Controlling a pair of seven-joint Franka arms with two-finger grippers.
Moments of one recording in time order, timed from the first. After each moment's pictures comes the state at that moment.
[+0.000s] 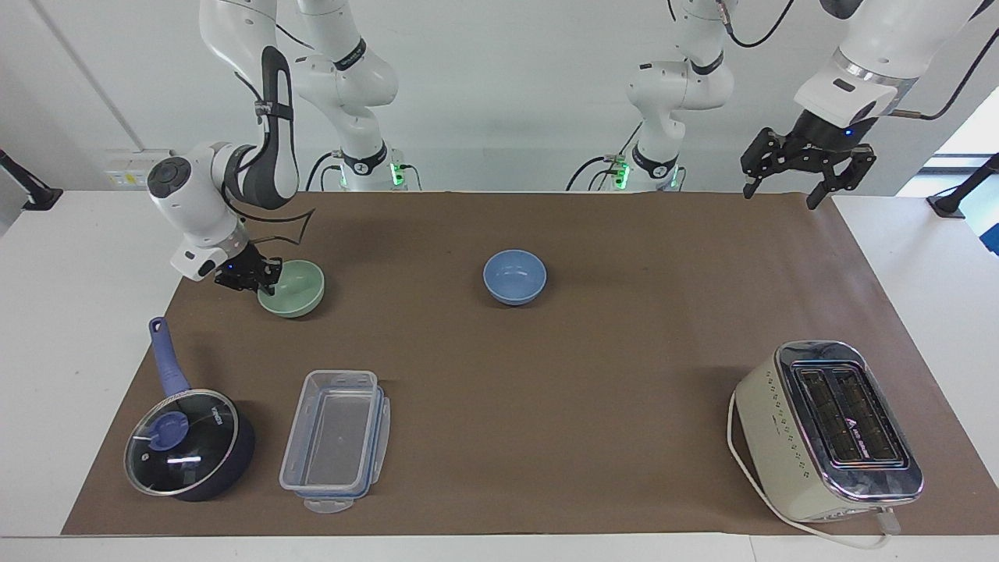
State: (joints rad) left arm -0.10 0.06 -0.01 -1.39 -0.06 1.49 0.13; right arm -0.12 0.06 -0.16 -2.24 0.06 2.23 -0.50
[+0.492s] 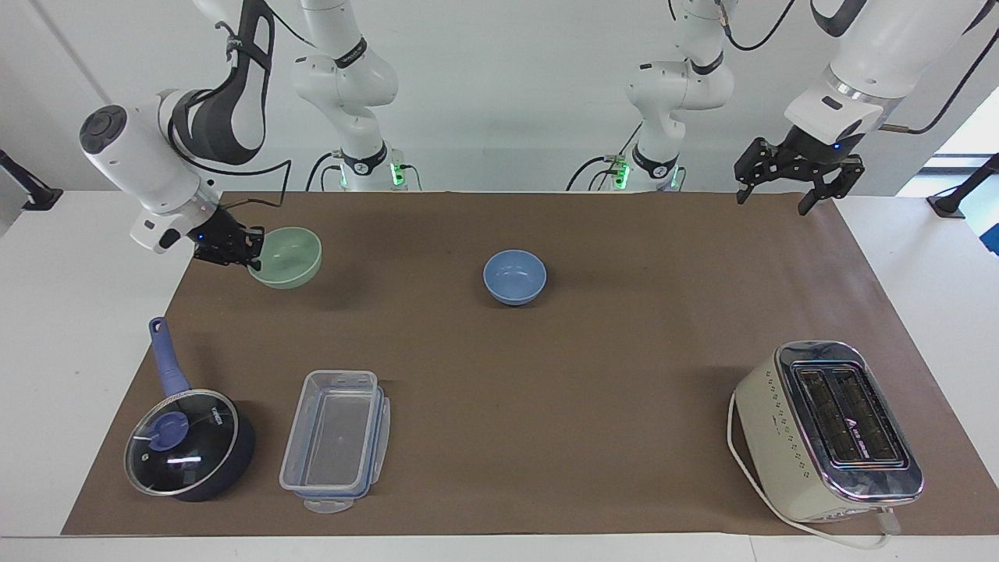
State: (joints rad) left arm -0.10 0.02 -0.01 -1.46 -0.06 1.44 0.14; right arm -0.11 -0.01 -0.12 -1.99 0.13 1.82 -0.45
